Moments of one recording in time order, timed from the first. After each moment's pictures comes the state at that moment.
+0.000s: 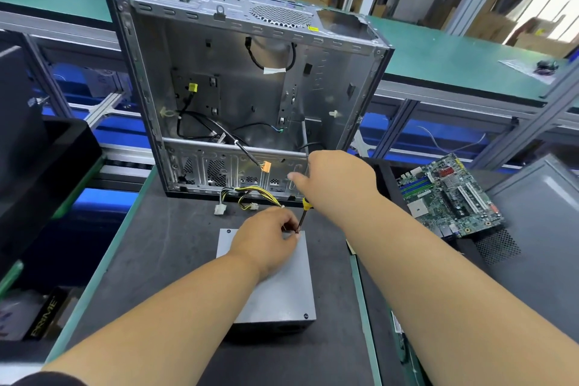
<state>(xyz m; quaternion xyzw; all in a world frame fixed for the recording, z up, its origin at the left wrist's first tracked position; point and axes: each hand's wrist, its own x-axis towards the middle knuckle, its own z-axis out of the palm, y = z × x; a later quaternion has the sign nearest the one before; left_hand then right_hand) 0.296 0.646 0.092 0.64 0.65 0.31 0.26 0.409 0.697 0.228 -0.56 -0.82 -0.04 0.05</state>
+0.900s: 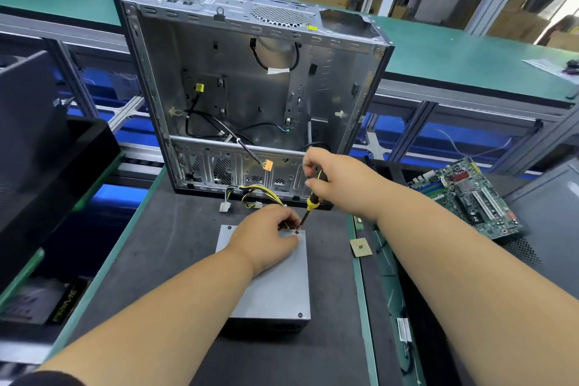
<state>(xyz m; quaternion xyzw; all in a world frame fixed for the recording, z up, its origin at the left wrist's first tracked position) 0.295 0.641 0.098 0.64 0.64 0.32 0.28 0.446 0.710 0.236 -0.40 -0.90 0.20 0.06</state>
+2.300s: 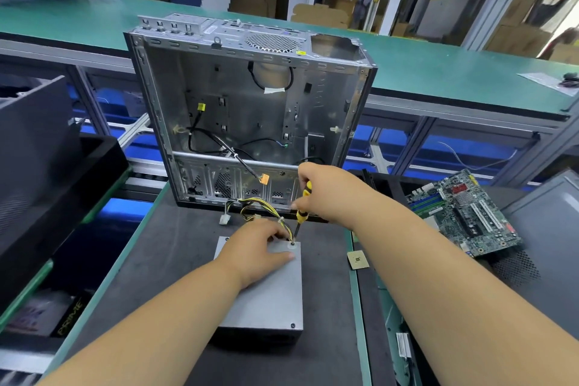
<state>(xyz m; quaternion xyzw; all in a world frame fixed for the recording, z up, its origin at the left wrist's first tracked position) 0.292 0.633 0.107 0.64 0.66 0.29 0.24 0.434 0.707 0.242 -0.46 -0.87 0.15 0.02</state>
